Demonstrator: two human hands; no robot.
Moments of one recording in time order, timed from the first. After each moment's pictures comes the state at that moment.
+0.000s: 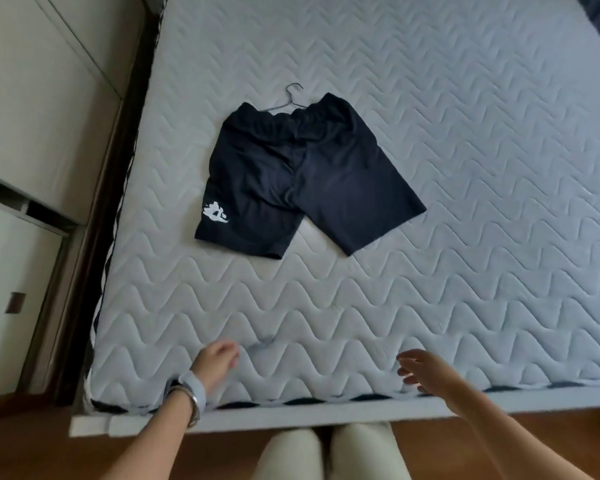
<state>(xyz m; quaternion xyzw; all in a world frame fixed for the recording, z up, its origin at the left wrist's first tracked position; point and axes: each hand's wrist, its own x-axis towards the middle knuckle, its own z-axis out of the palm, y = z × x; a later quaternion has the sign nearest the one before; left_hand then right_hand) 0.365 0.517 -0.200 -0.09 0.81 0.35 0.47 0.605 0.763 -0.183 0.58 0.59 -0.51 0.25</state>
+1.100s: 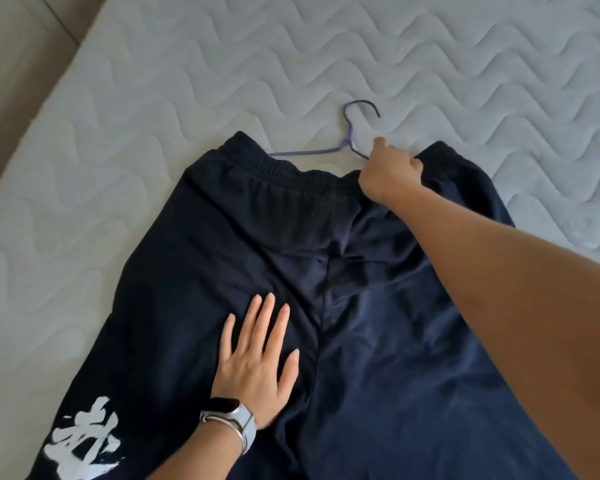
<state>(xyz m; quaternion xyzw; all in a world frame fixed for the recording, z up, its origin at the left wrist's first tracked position) 0.075 0.855 -0.465 0.36 0.93 0.05 0.08 -0.029 1.138 -0.393 0.35 0.91 -0.17 0.12</state>
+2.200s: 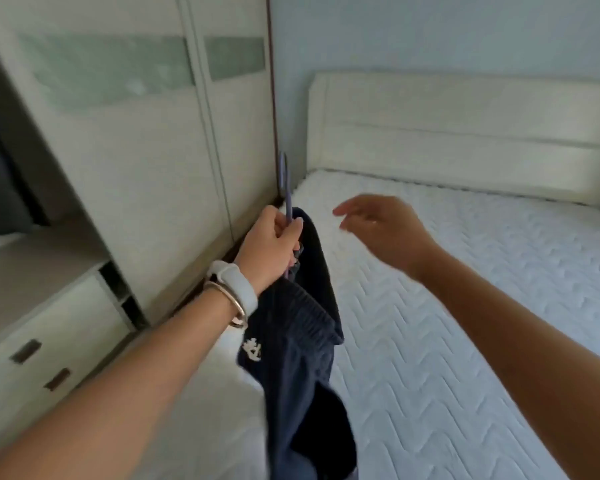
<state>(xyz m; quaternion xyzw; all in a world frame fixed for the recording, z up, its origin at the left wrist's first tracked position) 0.217 0.721 0.094 0.20 0.78 0.60 0.03 0.285 0.864 0.135 0.07 0.91 -0.38 -0.17</state>
